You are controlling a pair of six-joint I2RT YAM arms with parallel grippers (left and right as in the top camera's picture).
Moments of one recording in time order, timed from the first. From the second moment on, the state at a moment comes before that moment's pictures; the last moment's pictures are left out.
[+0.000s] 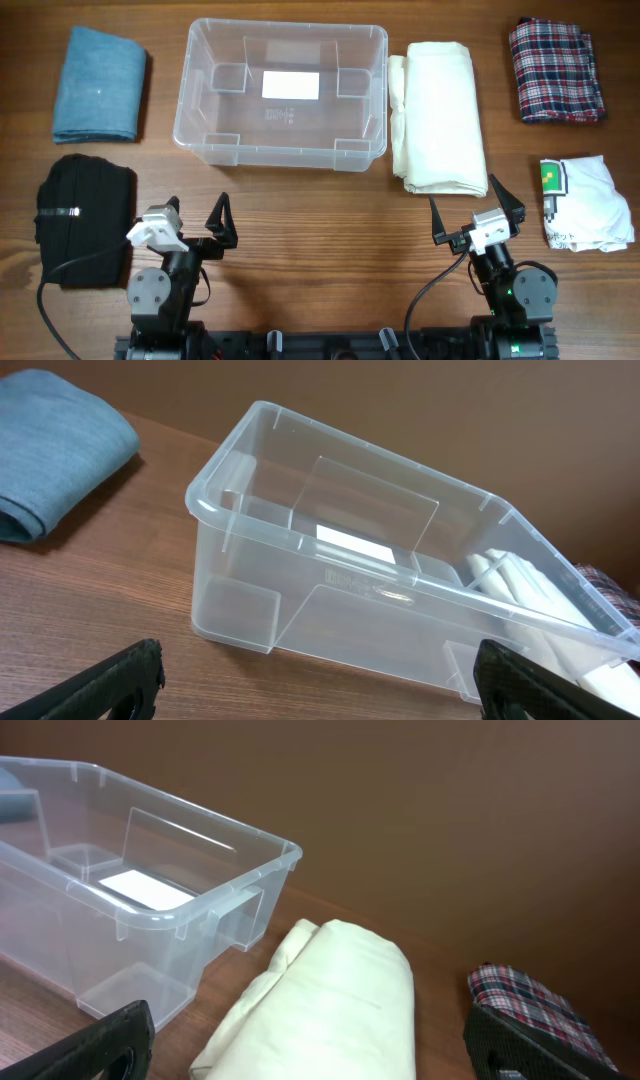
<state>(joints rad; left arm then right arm) -0.03 0.01 0.07 -0.21 0.09 -0.38 0.03 0.02 0.01 0.02 -0.23 -0.30</state>
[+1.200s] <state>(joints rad) -0.03 0.01 0.07 -0.21 0.09 -0.38 0.03 0.02 0.01 0.01 -0.23 -0.30</state>
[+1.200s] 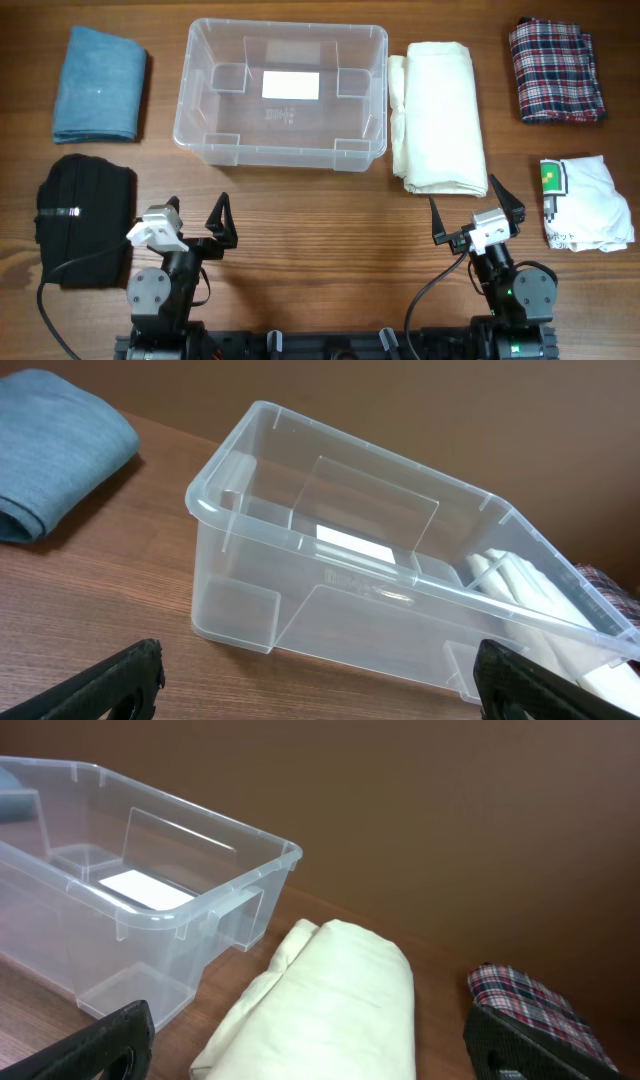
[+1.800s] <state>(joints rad) -0.03 0.01 0.07 -0.21 0.09 -0.38 0.03 0.08 0.09 0.53 -0.11 -0.18</state>
